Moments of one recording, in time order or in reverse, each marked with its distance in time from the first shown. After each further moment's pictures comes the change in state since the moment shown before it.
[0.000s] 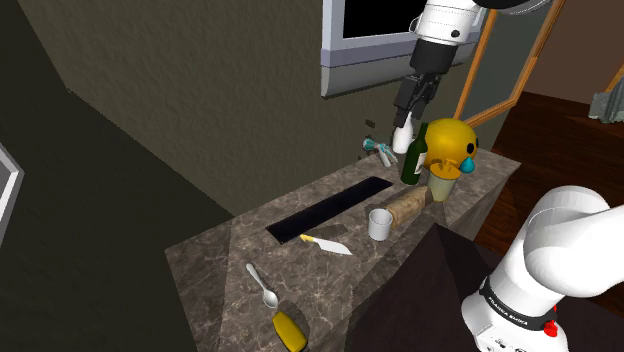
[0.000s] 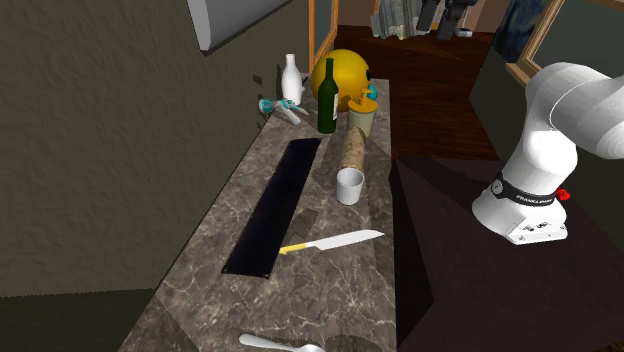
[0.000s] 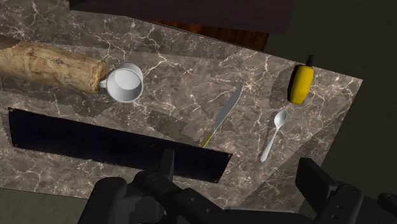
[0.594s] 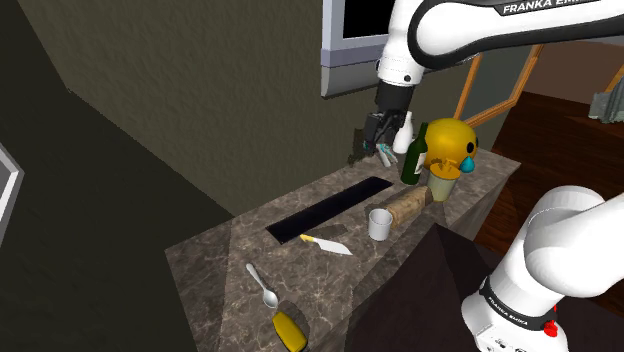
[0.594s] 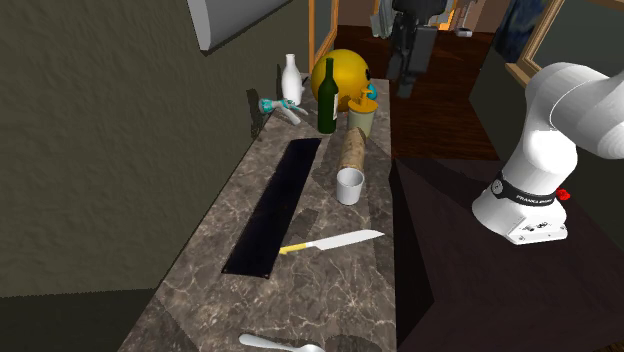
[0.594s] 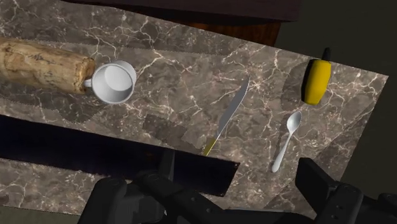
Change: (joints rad) arm 0.006 0.150 0.070 -0.089 0.008 0.198 0.064
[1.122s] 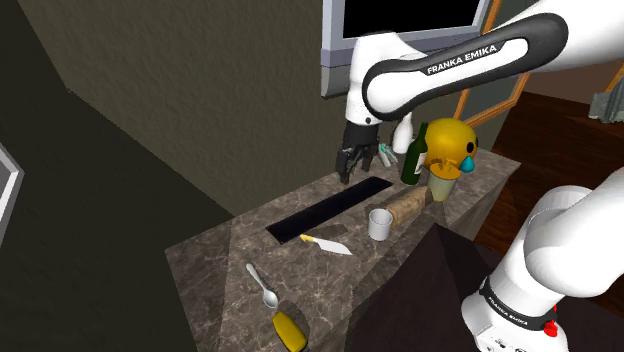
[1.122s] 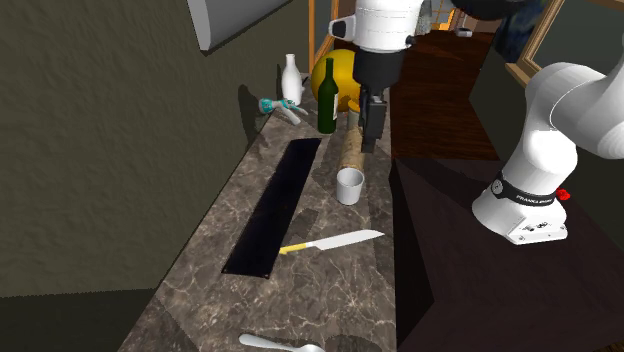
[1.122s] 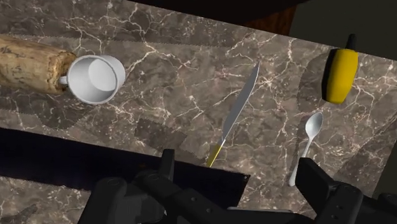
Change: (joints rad) arm 0.001 0.233 0.071 -0.037 -0.013 0.221 0.081
